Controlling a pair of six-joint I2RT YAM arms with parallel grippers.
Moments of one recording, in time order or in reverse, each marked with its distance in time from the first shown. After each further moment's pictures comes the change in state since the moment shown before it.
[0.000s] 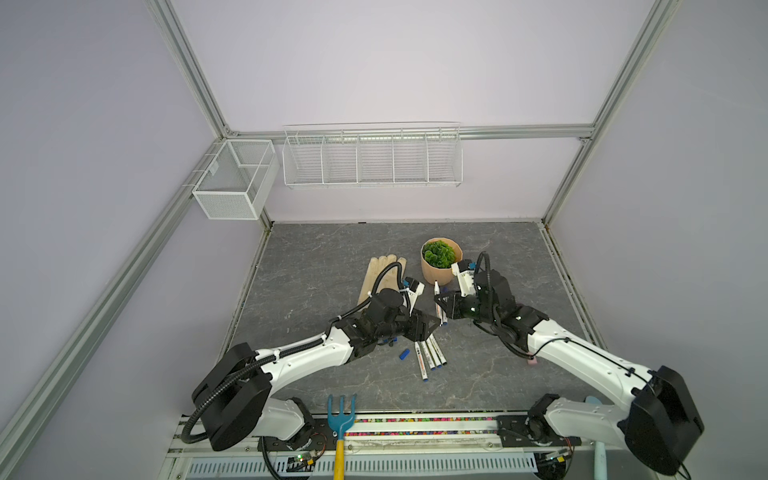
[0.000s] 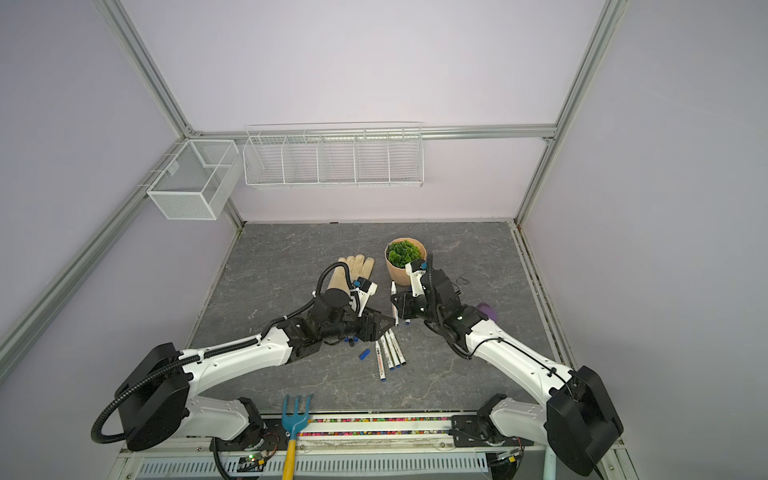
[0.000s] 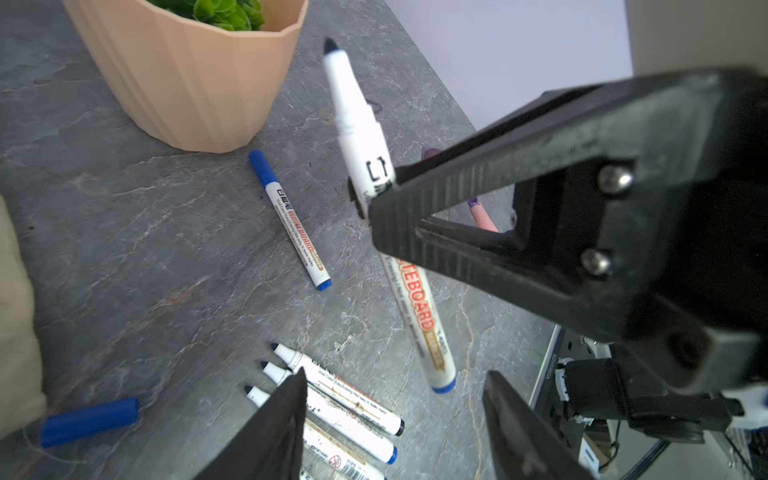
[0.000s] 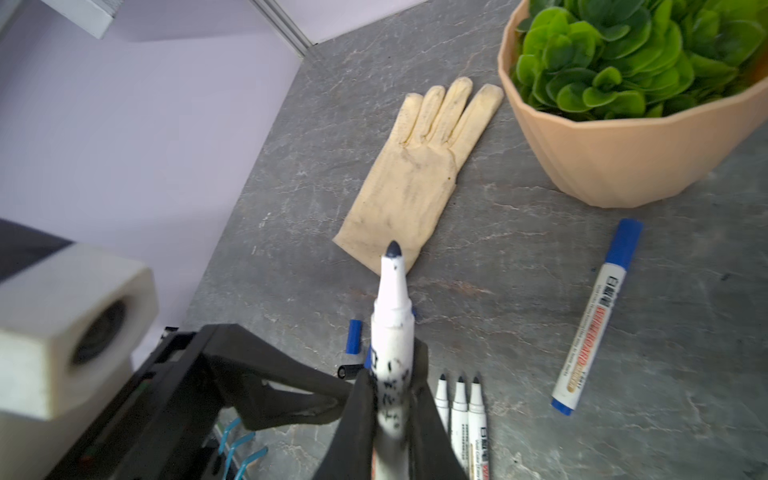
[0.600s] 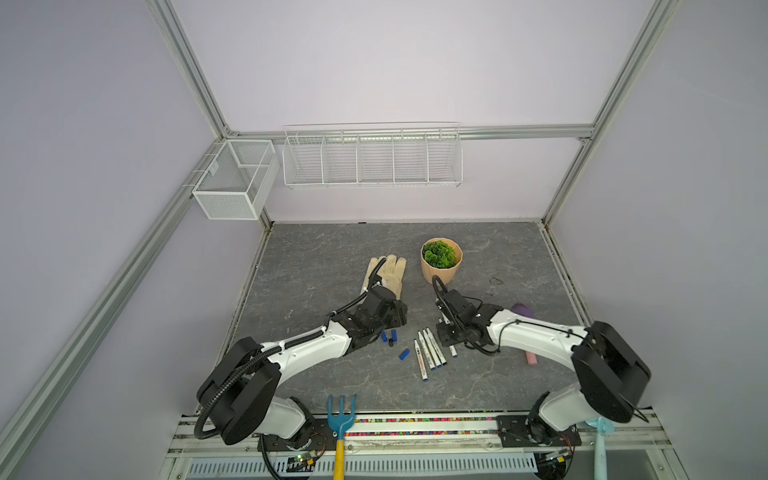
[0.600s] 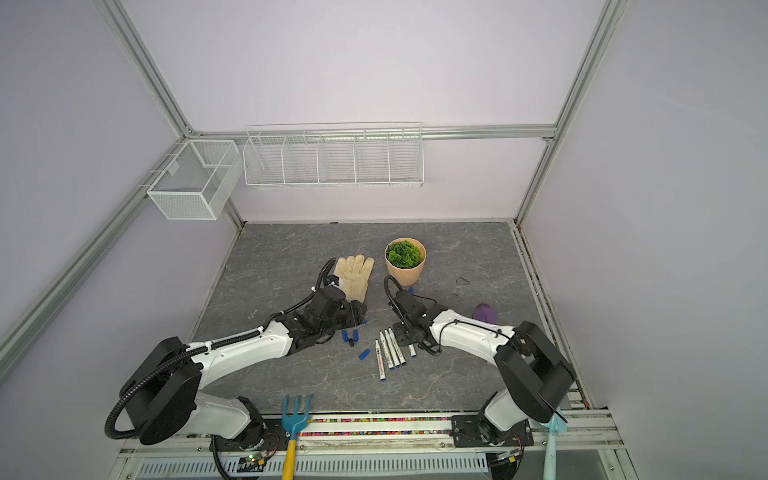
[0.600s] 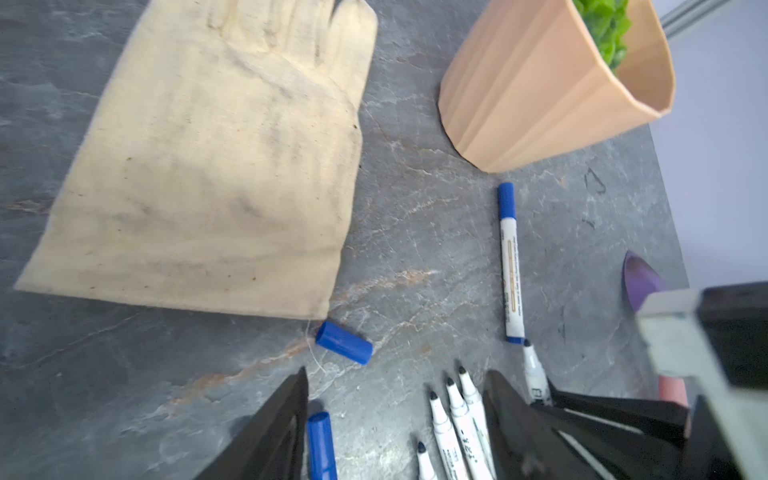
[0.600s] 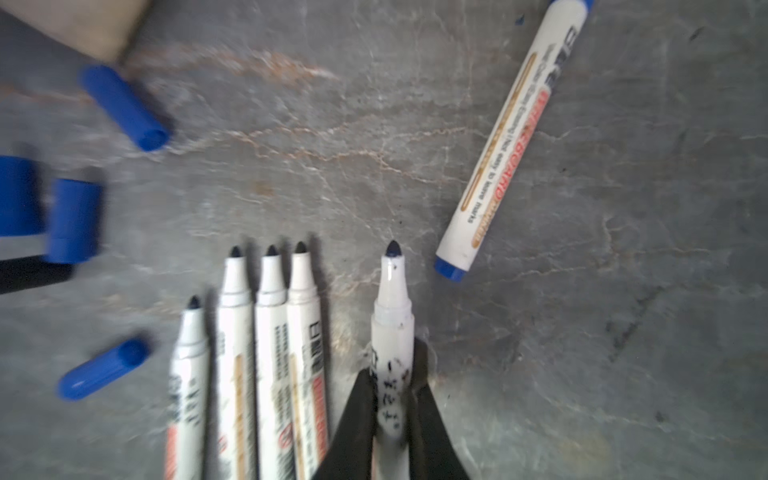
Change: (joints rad) left arm 0.091 0.032 -0.011 -0.182 -0.348 -0.278; right arm 0.131 0.241 0.053 -0.368 0.335 -0.135
